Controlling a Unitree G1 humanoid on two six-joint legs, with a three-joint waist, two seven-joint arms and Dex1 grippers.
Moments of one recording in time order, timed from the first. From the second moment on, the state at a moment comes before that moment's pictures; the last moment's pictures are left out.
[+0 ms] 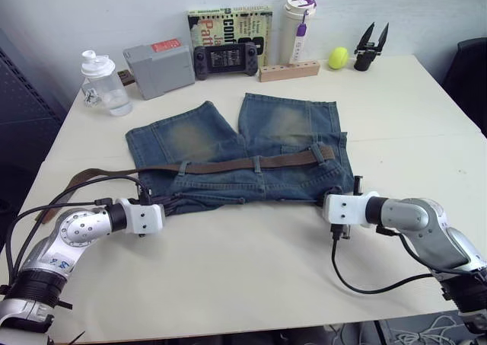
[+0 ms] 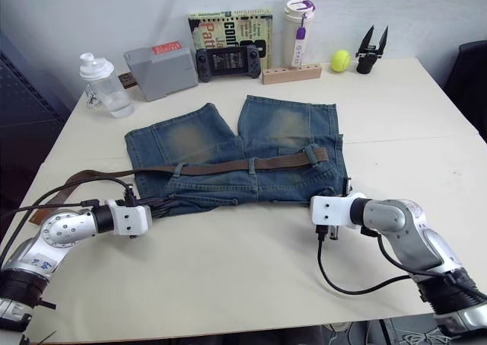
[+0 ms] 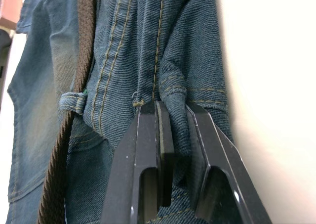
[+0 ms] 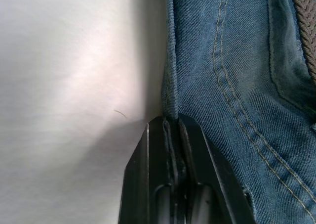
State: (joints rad) left arm -0.27 0.88 -0.13 0.40 0.15 -0.67 -0.60; right arm -0.28 -0.86 0.18 -0.08 -0.18 -0.02 0.85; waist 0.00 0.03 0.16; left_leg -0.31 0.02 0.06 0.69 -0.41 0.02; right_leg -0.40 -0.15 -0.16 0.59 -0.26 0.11
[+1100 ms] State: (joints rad) left arm -0.22 0.87 0.14 0.09 -0.39 0.04 -0.99; right arm -1.02 -0.65 0.03 0.73 0.27 0.87 1.02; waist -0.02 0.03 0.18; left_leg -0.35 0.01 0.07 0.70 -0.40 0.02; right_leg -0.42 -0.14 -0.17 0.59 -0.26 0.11
